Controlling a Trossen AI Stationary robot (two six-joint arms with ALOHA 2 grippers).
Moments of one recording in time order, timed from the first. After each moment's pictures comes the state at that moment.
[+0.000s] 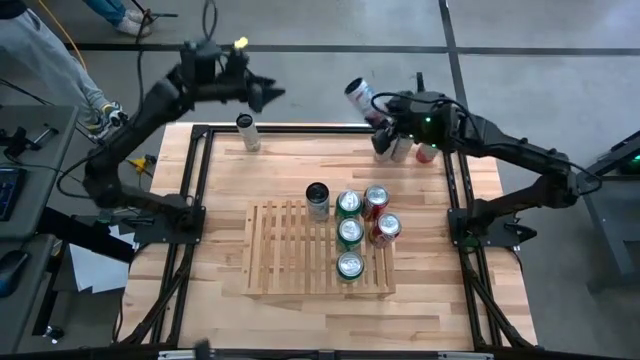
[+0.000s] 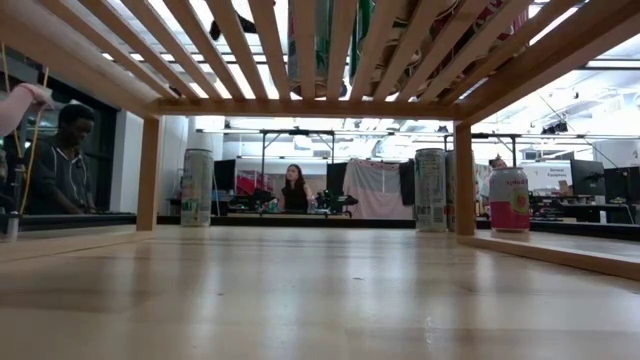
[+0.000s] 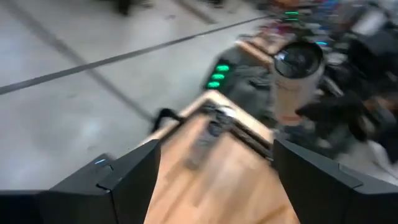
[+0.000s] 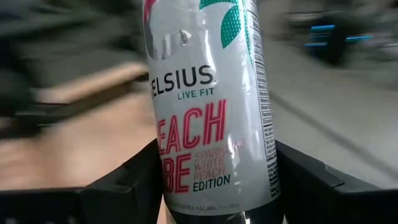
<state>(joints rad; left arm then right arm) 0.76 1.29 1.50 -0.52 0.37 -0.28 -0.32 1.24 1.40 -0.56 0.34 0.12</state>
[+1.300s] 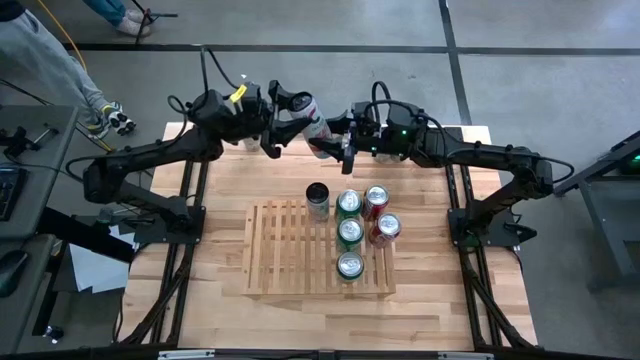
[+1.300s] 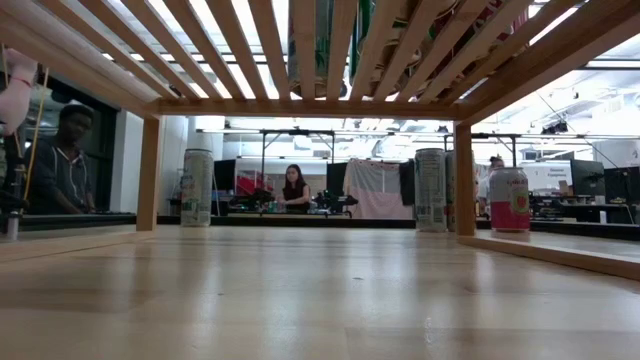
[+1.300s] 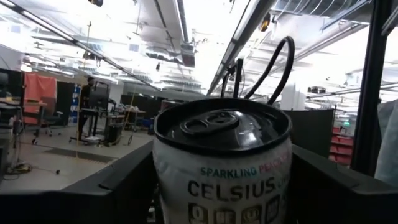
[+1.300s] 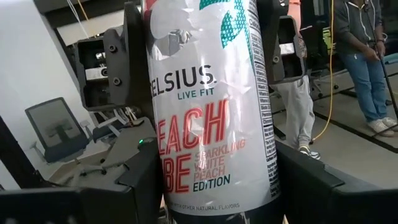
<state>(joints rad) 0.36 1.30 1.18 0.52 0.28 -0.26 -0.20 1.47 1.40 0.13 -0.08 0.27</state>
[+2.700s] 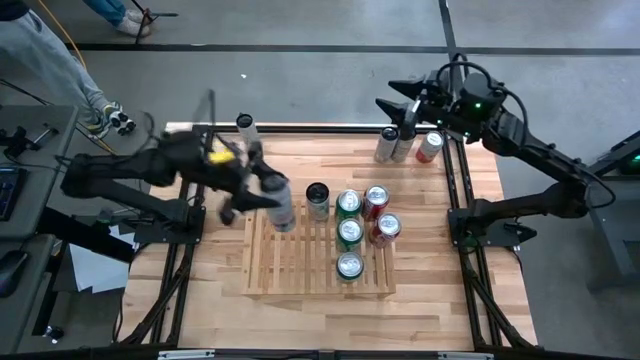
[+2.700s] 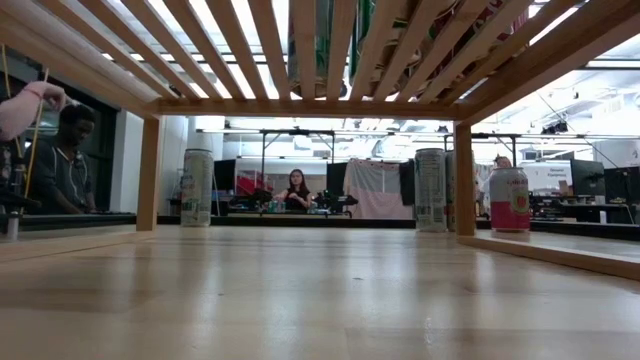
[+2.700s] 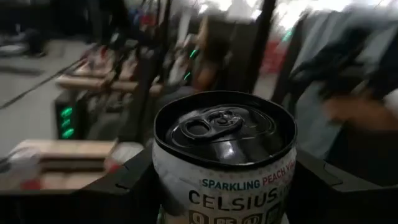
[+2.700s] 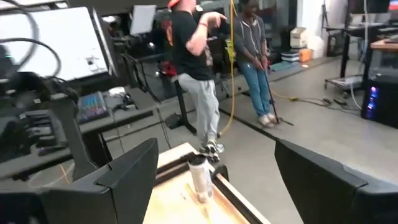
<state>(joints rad) -0.05 1.03 1.18 -0.13 0.16 -0.15 -0.42 1.11 1.41 -0.32 0.05 0.15</state>
